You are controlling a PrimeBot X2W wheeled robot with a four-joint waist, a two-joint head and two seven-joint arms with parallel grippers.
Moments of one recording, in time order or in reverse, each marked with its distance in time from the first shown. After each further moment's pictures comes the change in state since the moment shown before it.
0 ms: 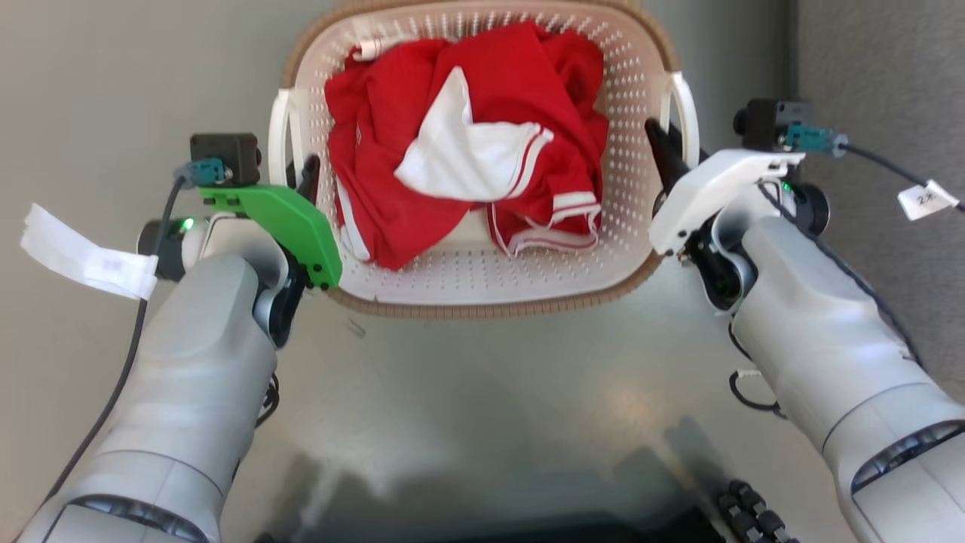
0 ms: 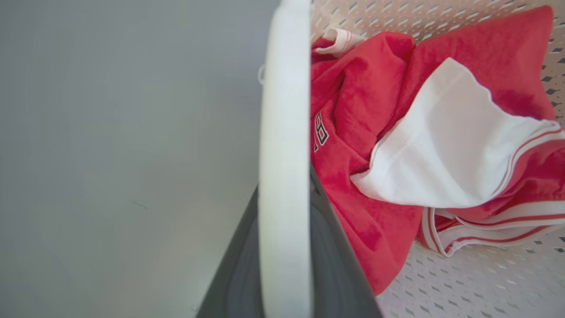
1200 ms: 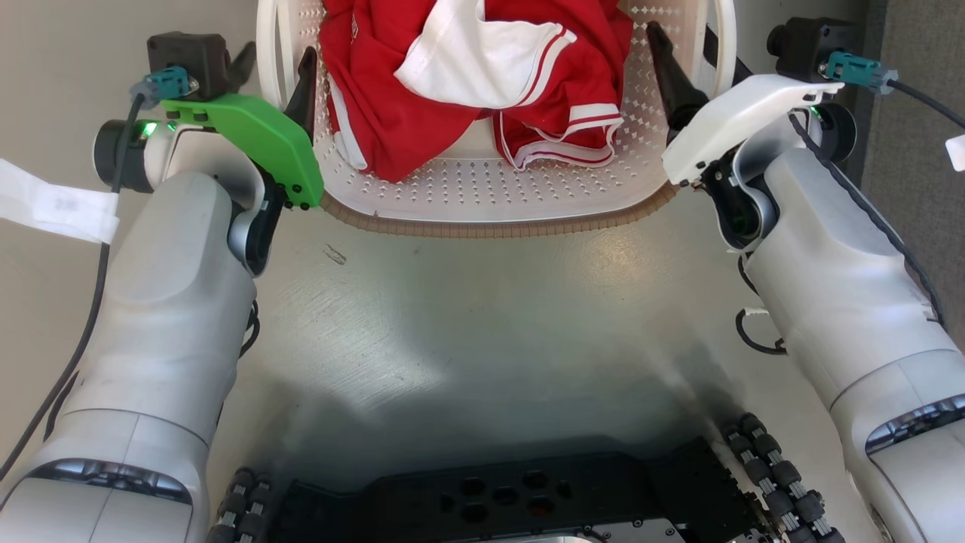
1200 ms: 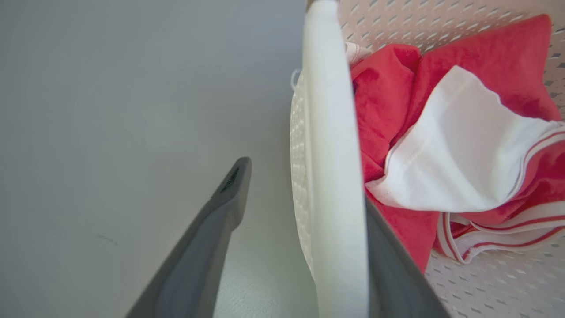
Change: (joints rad) left arm -0.086 0.005 0.178 -0.118 0.206 0.003 0.004; right arm -0.052 -0.003 -0.178 -0.123 -0.158 0.002 -0.002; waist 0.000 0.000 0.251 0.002
